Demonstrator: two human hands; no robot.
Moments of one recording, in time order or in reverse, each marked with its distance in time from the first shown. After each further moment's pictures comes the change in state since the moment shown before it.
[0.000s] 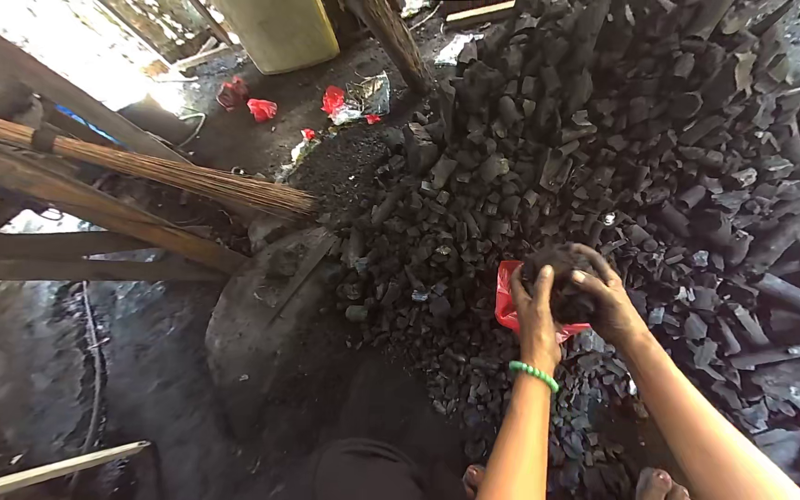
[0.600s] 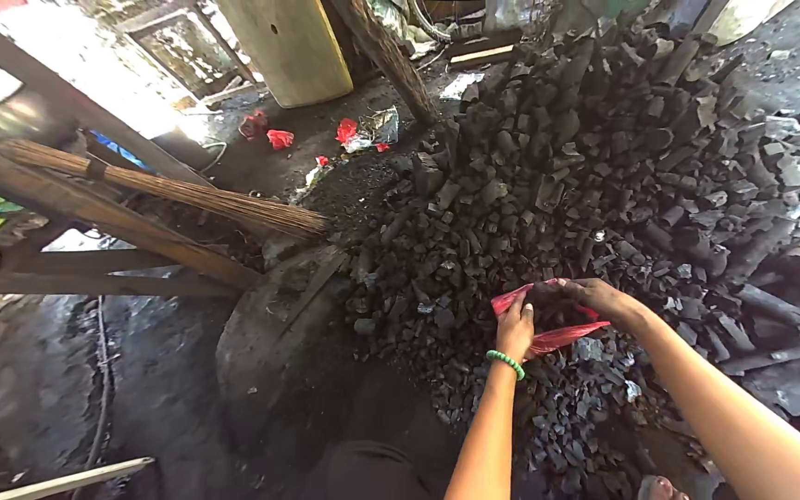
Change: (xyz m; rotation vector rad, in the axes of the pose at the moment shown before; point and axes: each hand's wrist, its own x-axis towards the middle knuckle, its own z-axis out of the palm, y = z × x) left_hand 0.026 -0.001 -0.041 0.813 -0.132 -0.096; right_hand 0.023 -0.040 -0.012 -0.779 -0.200 0.434
